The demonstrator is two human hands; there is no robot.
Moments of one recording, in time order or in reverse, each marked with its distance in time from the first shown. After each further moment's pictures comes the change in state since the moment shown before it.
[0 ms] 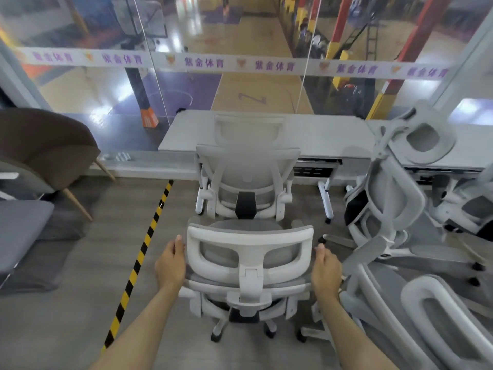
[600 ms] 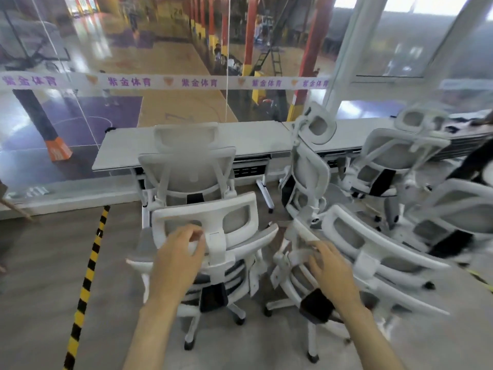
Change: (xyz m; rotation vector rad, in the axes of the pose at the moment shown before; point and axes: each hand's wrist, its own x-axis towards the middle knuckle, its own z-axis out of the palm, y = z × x) left_hand -0.165 0.073 -0.075 0.188 -0.305 0.772; right_hand -0.184 0.003 -0.195 -0.309 0.021 -0.291
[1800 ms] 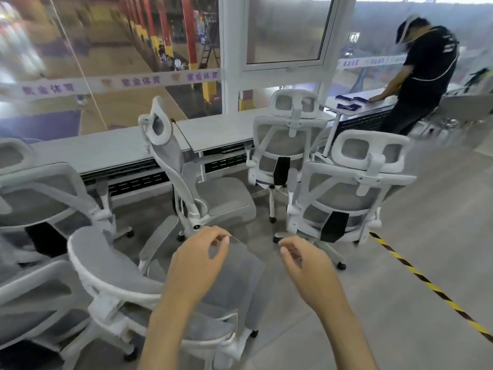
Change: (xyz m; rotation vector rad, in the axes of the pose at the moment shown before) left_hand -0.062 0.469 0.466 -0.033 -0.243 0.294; right_hand 0.041 0.441 -0.339 0.169 0.071 0.110
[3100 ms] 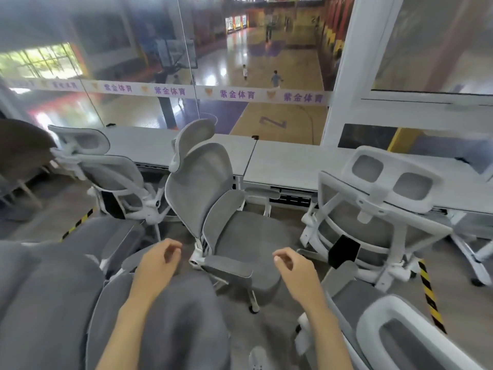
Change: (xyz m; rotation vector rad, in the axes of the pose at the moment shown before) left_hand 0.341 0.005 0.227 0.107 0.494 -0.816; right_hand 0.582 0.225 -0.021 0.247 -0.659 -0.253
